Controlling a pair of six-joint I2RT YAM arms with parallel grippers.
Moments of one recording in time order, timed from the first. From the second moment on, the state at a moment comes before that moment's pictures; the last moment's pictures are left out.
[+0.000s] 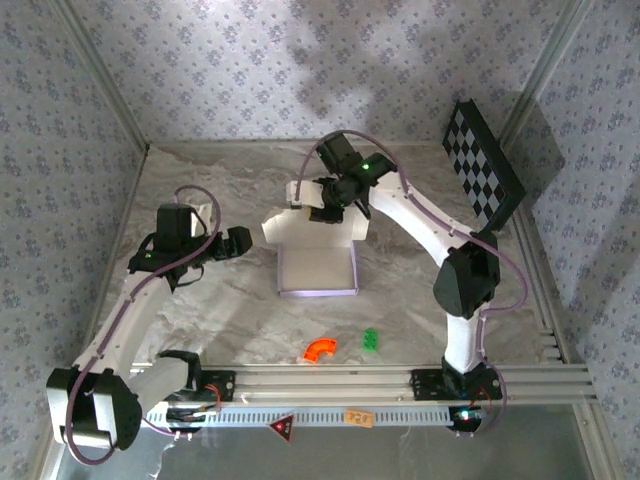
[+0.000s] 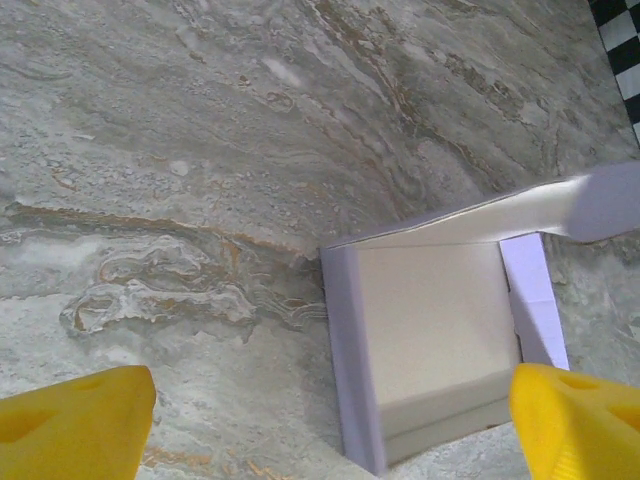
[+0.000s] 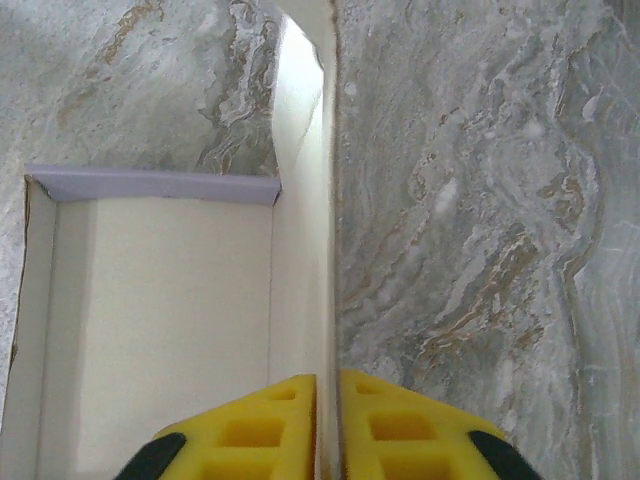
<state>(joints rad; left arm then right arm) -0.15 1.03 0.79 -0.53 0.38 -0.36 0.65 1.92 1.89 -0.97 -0.30 -0.99</state>
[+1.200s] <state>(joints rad) -0.24 1.21 0.81 -0.33 0.46 -0.17 0.21 1.29 0.83 -0.17 -0.72 -0.28</state>
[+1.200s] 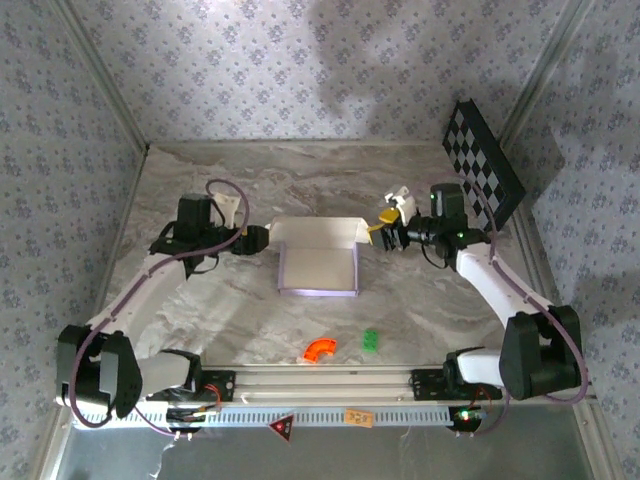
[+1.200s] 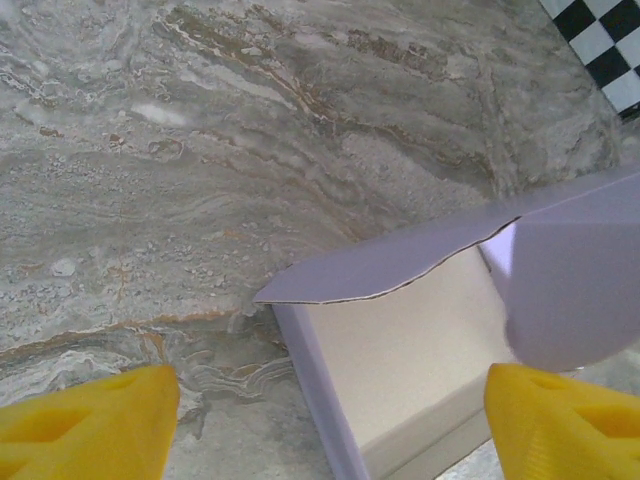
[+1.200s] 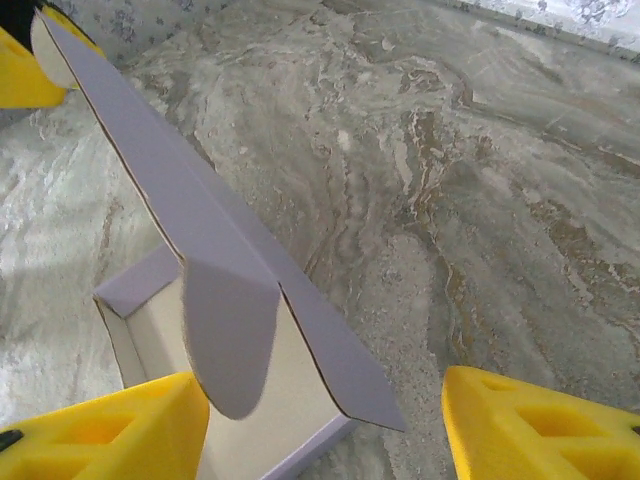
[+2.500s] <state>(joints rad) -0.29 1.36 0.74 -0.03 0.50 -0.13 0.24 1.45 0.69 0.23 -0.76 -0.33</state>
